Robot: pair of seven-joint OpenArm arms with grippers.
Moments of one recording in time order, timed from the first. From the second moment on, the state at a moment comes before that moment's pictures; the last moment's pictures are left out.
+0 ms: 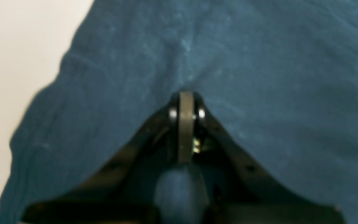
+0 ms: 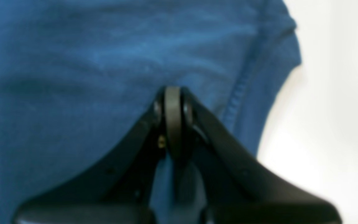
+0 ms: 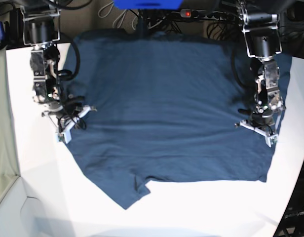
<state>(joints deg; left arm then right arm) -10.4 -13.7 -12.2 62.1 -10.2 4.7 27.6 4.7 15.0 -0.4 73.0 16.2 10.1 -31.8</state>
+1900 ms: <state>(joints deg) 4.4 -10.8 -18.3 80.0 -9.8 5.0 35.3 22.6 14.3 -0.6 50.9 15.2 9.8 -24.7</state>
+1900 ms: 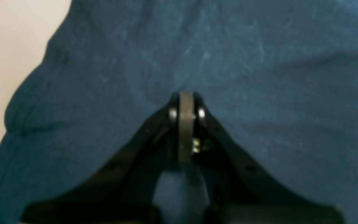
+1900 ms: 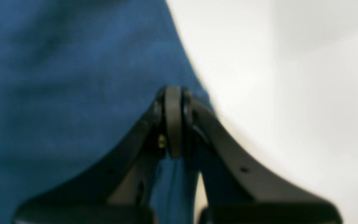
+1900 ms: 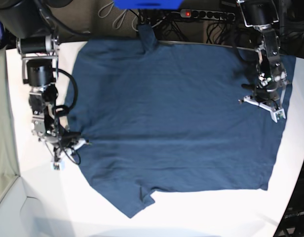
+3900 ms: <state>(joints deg) 16.0 -10.0 -18.5 92.4 -9.4 5.2 42.6 15.2 18.0 -0.3 70.2 15.1 9.6 -37.7</state>
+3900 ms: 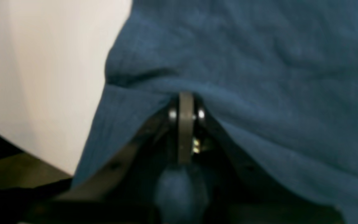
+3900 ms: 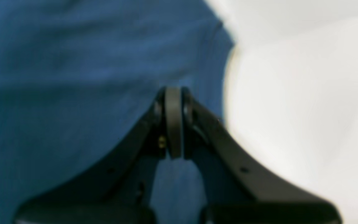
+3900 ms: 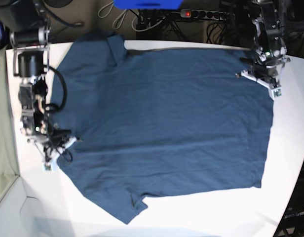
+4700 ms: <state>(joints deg) 9.0 -12.2 -18.3 88.0 -9.8 5.0 45.3 -7.1 16.6 -0.2 102.0 15.1 9.8 -55.0</state>
